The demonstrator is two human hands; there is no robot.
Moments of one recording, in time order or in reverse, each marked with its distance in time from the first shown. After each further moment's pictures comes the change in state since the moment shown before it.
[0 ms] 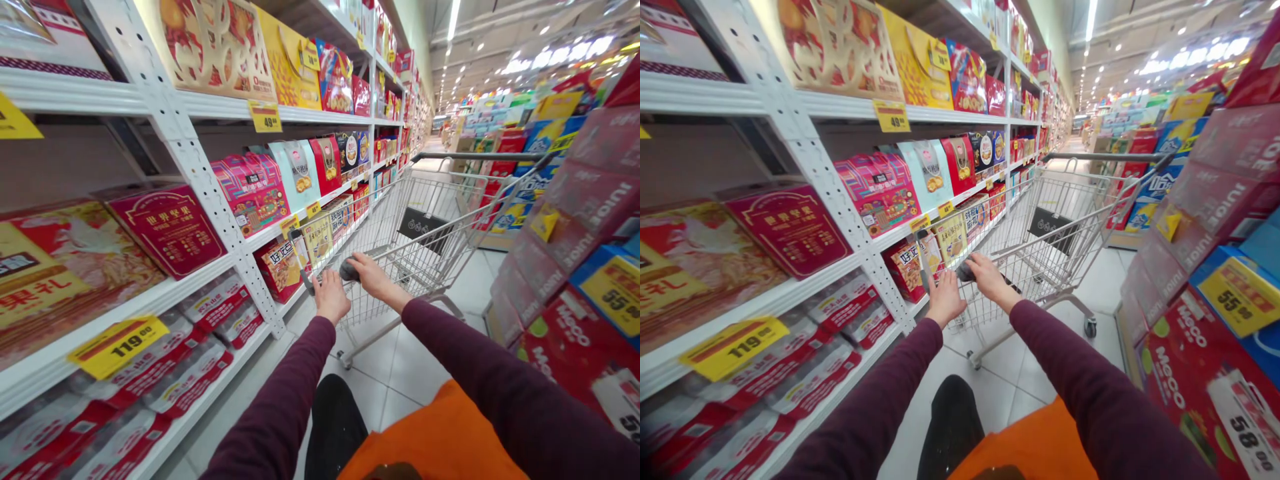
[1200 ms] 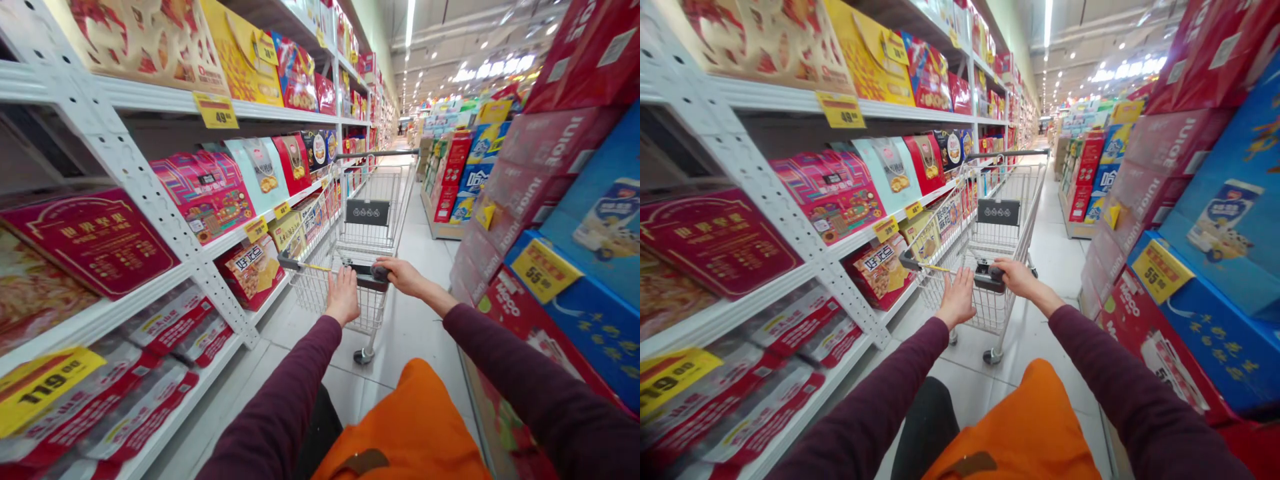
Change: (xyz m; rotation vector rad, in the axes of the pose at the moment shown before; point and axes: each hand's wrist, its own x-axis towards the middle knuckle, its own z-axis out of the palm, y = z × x) left_hand 0.007 0.091 0.019 0.110 -0.101 0.394; right_hand -0.080 0.067 -0.122 0.051 -0.216 0.248
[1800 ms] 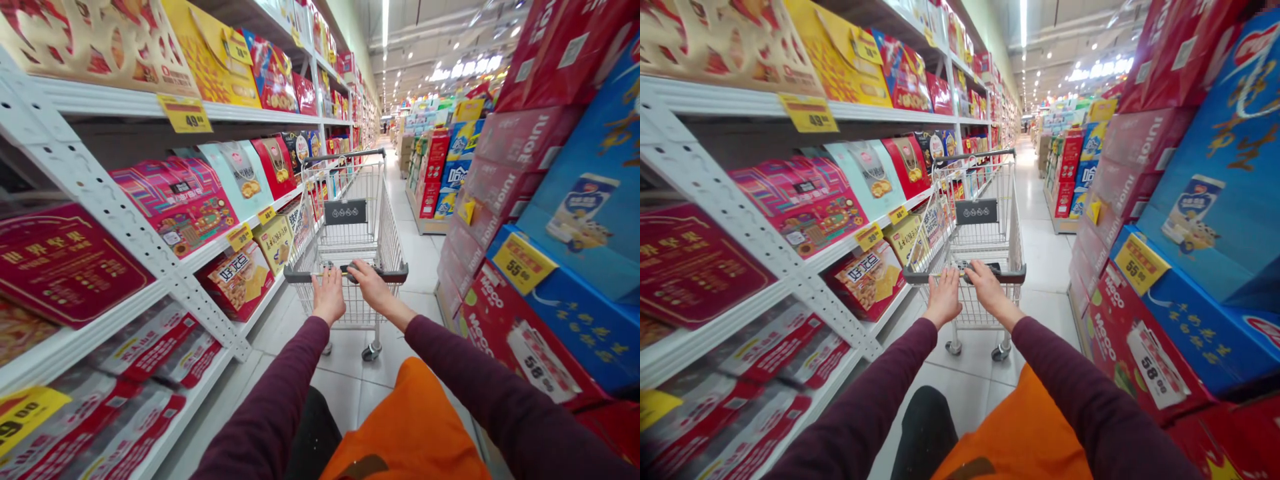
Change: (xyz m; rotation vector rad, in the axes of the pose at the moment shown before) left_hand 0.023 -0.014 0.001 -0.005 0.042 -0.051; right_hand 0.008 -0.024 0.051 -0.029 0.216 0.094
